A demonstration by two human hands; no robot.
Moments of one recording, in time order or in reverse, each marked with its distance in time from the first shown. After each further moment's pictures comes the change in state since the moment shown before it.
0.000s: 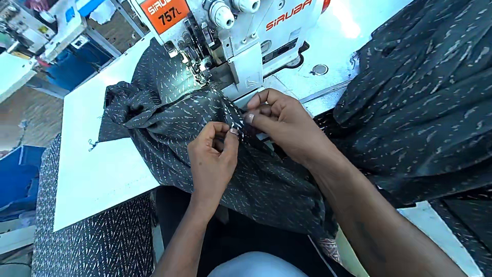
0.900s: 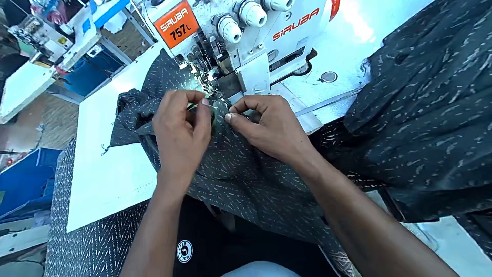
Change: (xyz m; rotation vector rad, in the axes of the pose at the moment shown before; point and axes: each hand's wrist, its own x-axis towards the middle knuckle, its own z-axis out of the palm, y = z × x) left_hand 0.071 0.012 -0.053 0.376 0.112 0.382; right_hand 0.028 -0.015 0.027 -0.408 0.073 -0.184
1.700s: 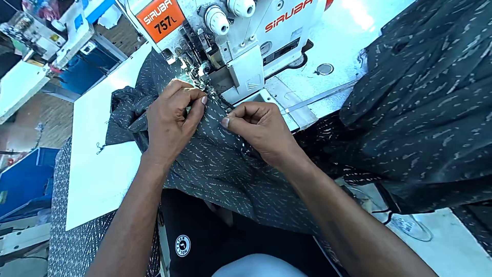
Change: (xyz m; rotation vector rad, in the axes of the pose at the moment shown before) left_hand 0.022 -0.040 0.009 -0.013 -0.123 0.337; right_hand -0.017 0.017 0.018 0.601 0.040 0.110
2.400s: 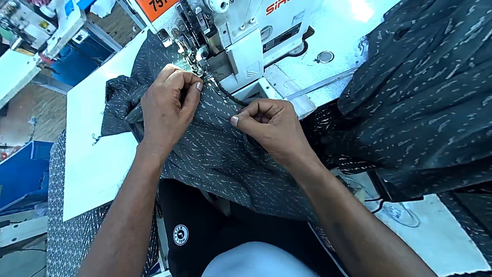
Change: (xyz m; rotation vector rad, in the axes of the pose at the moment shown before) left_hand -0.001 0.003 -0.002 0.069 -0.041 -0.118; right_hand -0.025 -0.002 -0.009 -0.058 0.075 -0.001
